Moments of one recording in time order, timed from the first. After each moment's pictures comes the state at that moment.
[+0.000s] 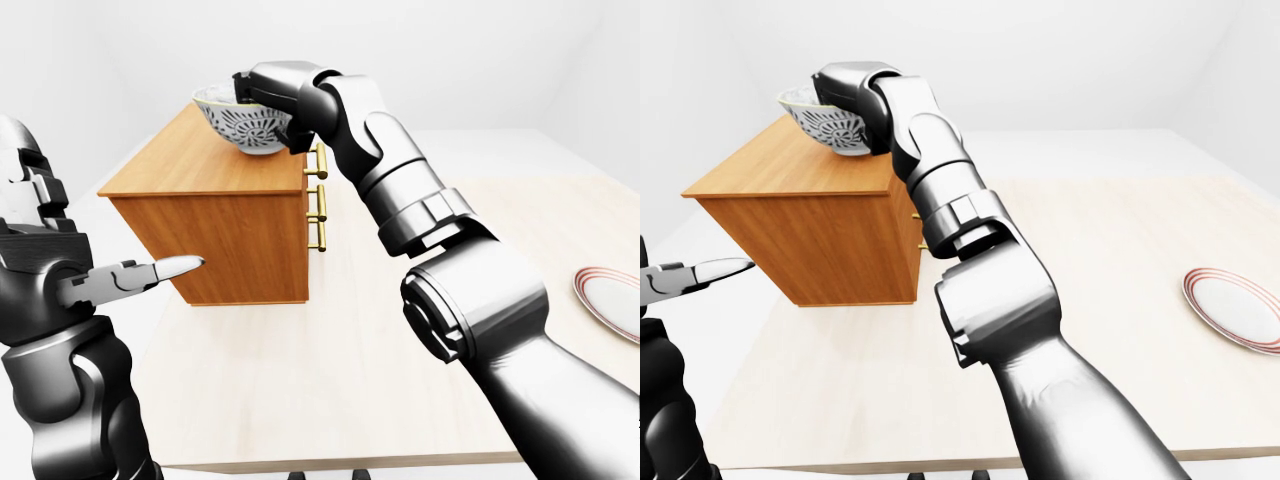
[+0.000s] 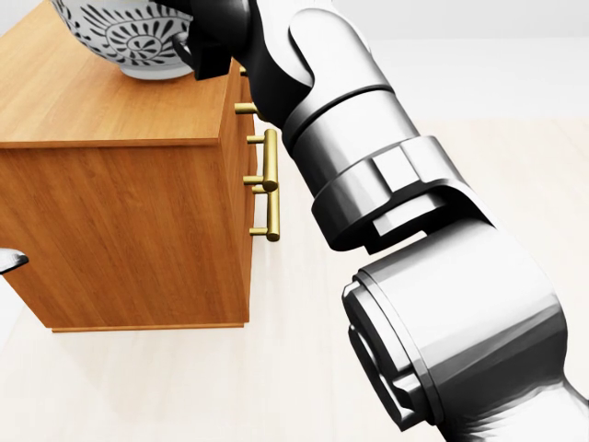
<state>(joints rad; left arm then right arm) -0.16 0.20 0.39 -0.72 -0.22 0.09 0.09 -1.68 0.05 -0.06 1.14 -1.19 -0.09 0.43</state>
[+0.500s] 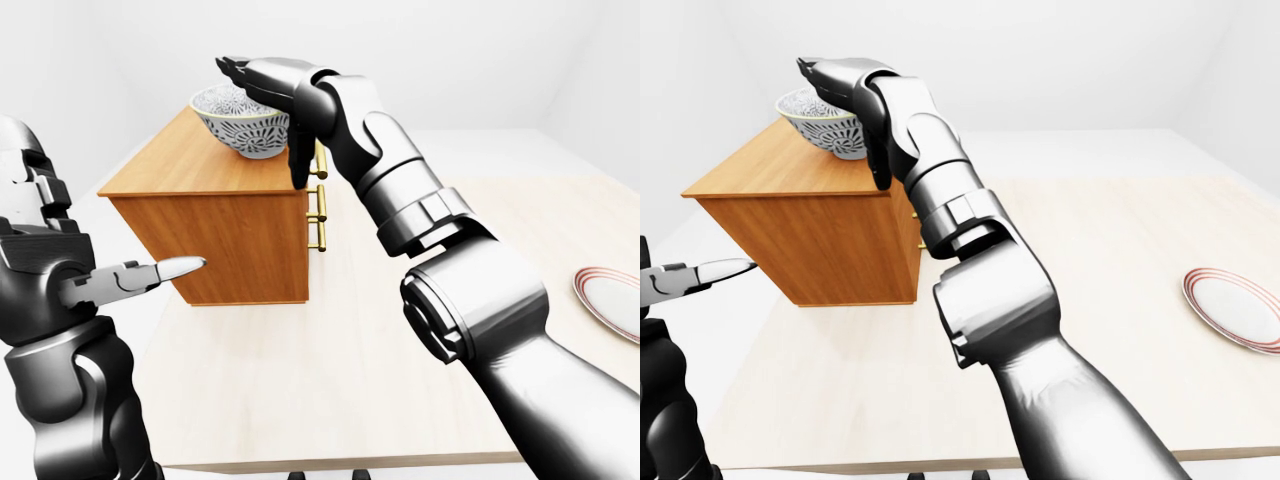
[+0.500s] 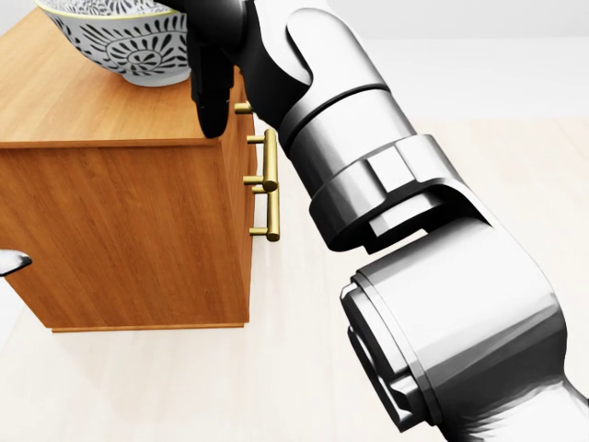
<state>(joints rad) -0.16 0.19 0.39 -0.72 -0.22 0.09 0.09 -1.68 0.05 -0.02 1.15 -1.11 -0.09 0.40</state>
